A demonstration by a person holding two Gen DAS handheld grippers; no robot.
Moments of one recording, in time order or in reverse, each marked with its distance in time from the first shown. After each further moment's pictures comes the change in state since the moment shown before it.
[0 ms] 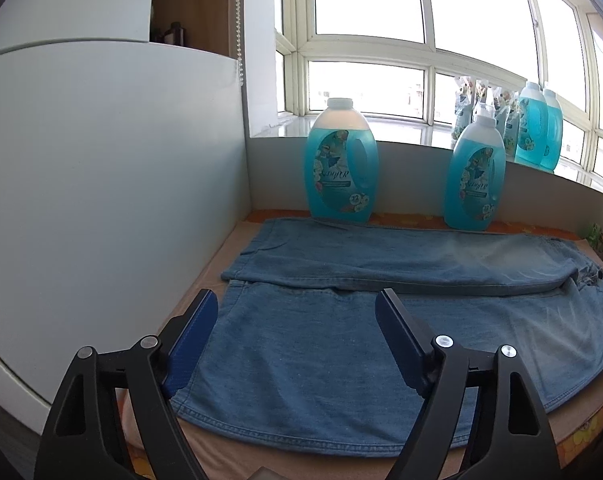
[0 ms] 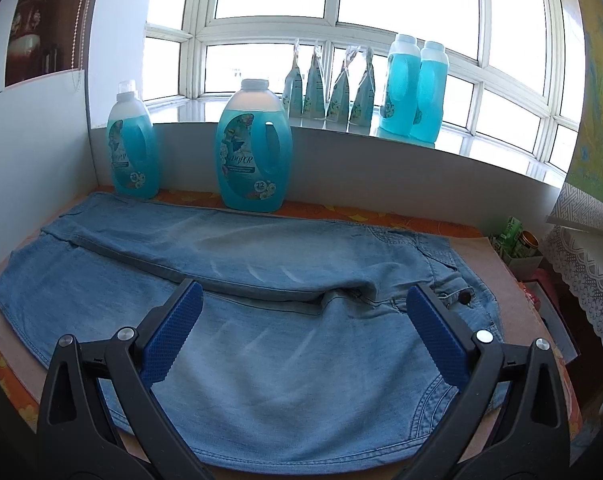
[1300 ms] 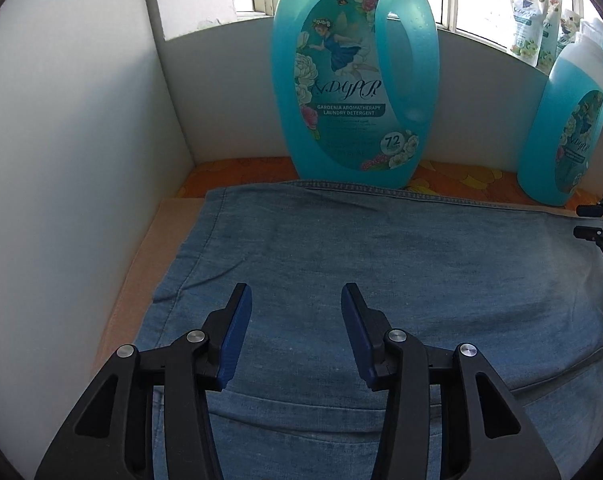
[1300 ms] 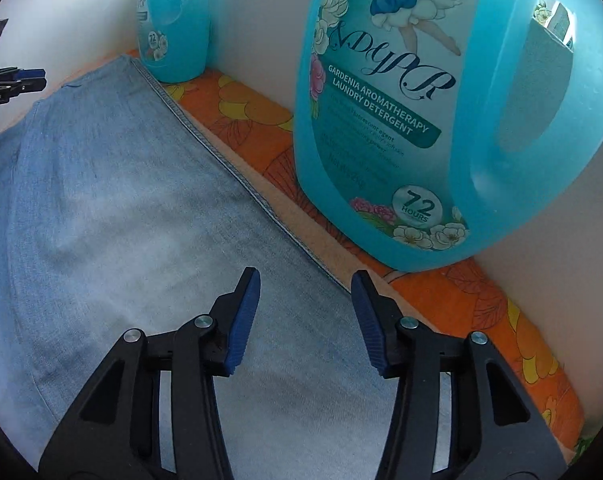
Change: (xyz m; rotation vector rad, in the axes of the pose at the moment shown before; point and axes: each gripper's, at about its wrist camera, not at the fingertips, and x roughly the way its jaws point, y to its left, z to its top) left arm 0.272 -0.023 0.047 0.083 0.366 -0.021; right arm 0.390 0.077 0.071 -0.498 0.379 0.452
